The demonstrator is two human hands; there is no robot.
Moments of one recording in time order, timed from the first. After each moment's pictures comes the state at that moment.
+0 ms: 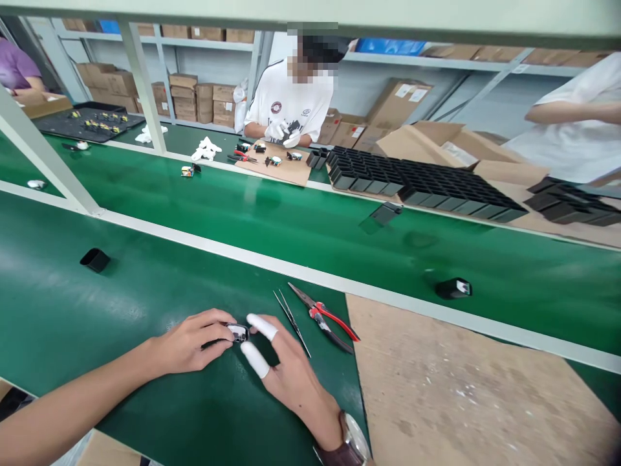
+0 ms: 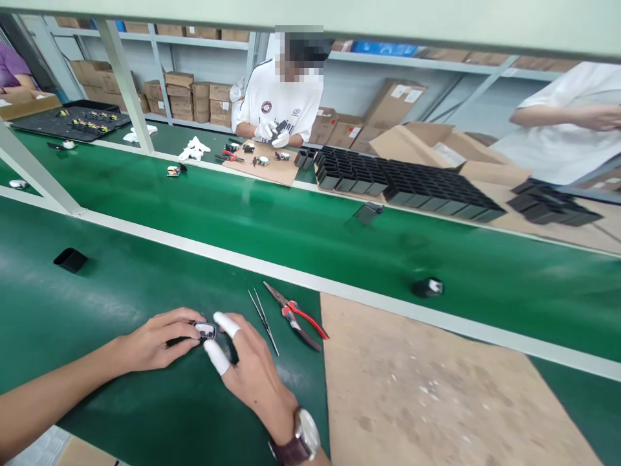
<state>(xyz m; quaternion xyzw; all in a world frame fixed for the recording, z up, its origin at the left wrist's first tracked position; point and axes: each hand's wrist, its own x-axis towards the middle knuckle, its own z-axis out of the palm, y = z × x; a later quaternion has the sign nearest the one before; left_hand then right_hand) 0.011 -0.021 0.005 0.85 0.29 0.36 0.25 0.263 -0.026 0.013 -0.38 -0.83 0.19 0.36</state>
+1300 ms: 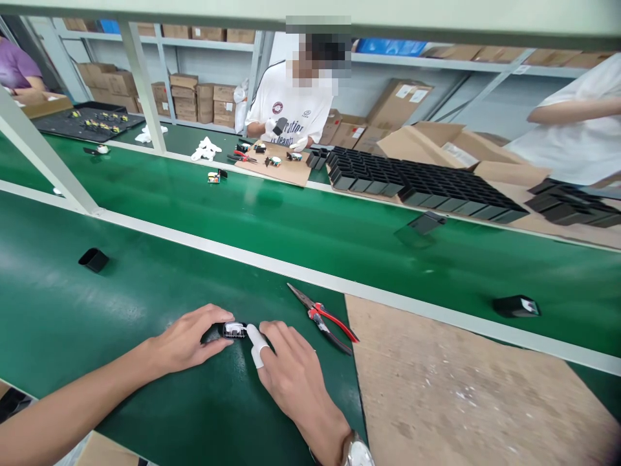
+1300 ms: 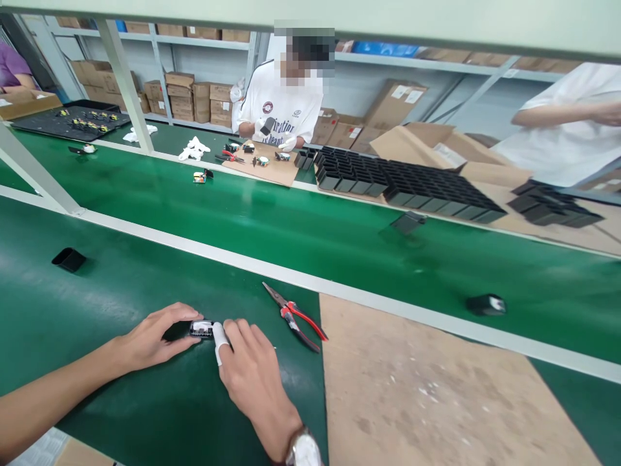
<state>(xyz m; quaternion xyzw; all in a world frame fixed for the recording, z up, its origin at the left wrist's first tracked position) 0.011 -0.022 -0.001 0.83 0.37 0.34 0.24 0.267 -0.030 0.027 -0.35 -0.89 -0.08 0.27</state>
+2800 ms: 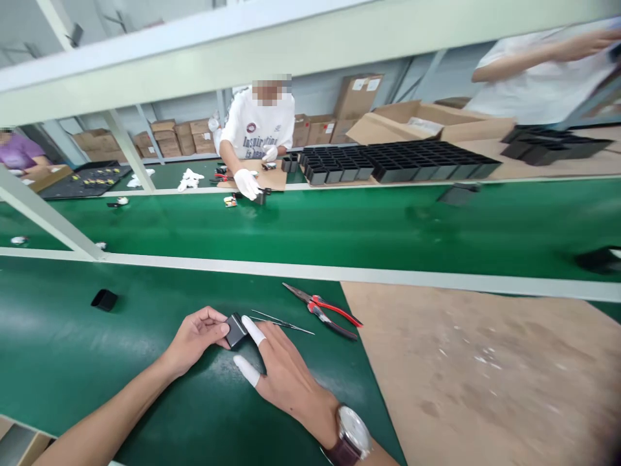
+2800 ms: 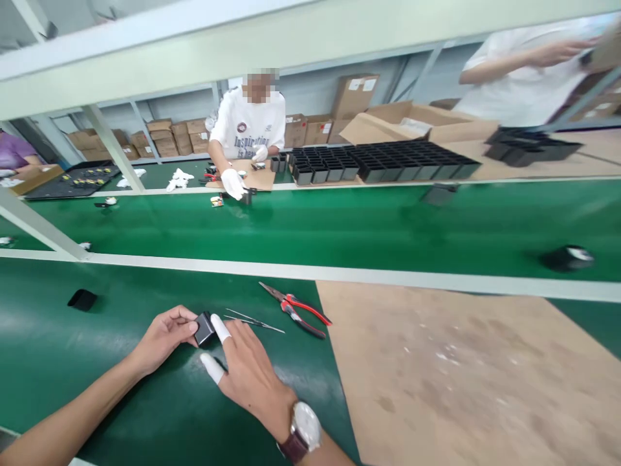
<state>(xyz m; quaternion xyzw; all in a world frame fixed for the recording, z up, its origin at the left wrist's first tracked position) 0.024 -0.004 0.020 0.50 0.44 0.40 0.63 0.246 -0.034 0.000 -0.41 -0.84 0.07 0.36</state>
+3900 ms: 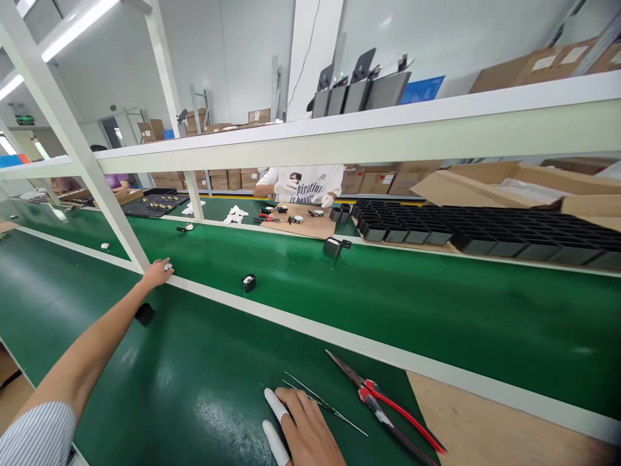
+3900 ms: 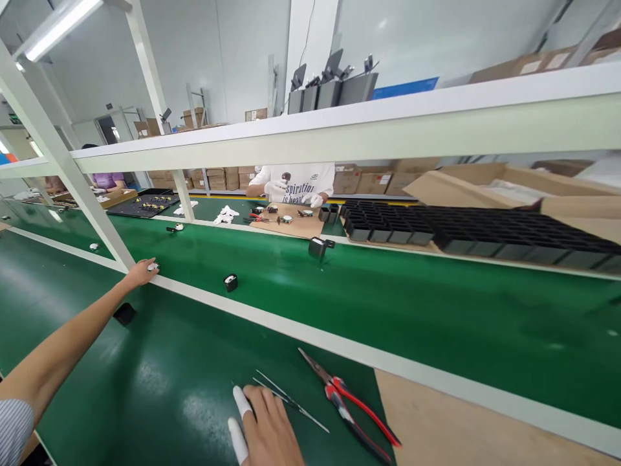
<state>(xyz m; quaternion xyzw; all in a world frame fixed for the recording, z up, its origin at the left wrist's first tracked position) -0.249 0.185 0.062 0.59 0.80 0.13 -0.02 0.251 -0.013 -0.031 -0.34 -0.89 -0.02 0.32</state>
